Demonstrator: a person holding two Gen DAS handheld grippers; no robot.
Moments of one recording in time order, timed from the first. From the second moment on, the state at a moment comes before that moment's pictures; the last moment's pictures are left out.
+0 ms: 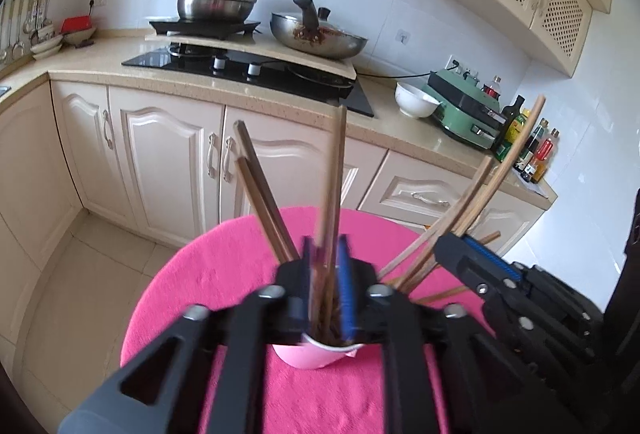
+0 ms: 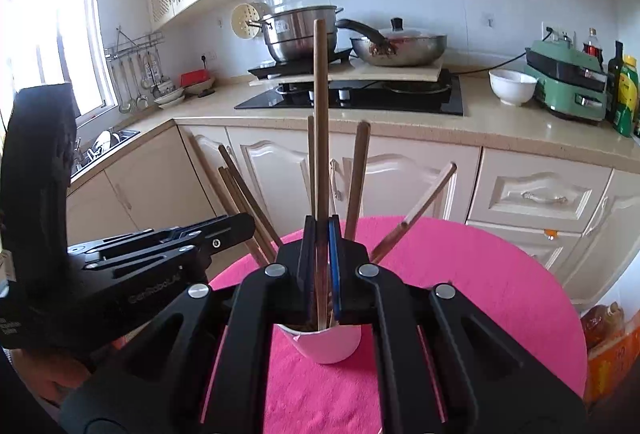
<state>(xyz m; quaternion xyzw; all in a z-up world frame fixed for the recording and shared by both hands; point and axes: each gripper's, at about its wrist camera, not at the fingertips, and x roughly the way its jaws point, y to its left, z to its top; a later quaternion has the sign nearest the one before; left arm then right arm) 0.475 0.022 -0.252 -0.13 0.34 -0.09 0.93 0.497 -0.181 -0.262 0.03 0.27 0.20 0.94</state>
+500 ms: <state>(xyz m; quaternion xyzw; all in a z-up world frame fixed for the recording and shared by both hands) 0.447 0.025 -0.246 -0.14 0.35 -0.06 0.92 0.477 -0.183 -0.253 0.03 0.26 0.19 0.95</state>
